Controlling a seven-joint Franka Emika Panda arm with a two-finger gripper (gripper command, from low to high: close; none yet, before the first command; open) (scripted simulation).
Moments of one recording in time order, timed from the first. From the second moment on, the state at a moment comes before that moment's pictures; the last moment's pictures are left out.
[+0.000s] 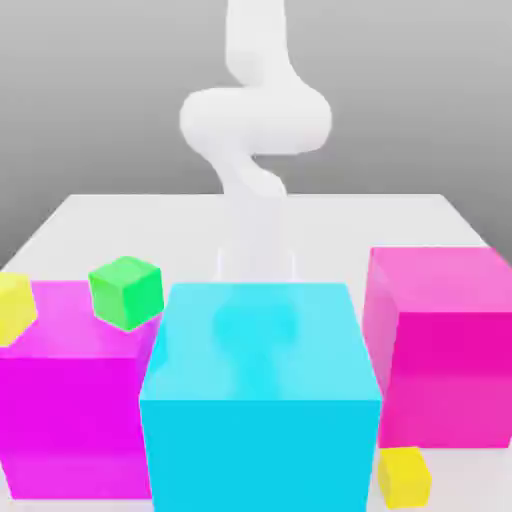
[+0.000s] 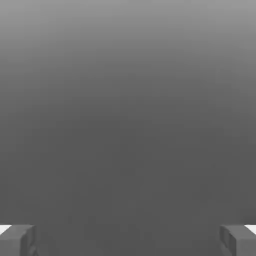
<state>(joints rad) -0.06 -0.78 -0.03 -2.33 -0.01 2.33 0.83</state>
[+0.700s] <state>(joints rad) -0.63 -0.40 -0.16 -2.75 -0.13 2.71 1.38</state>
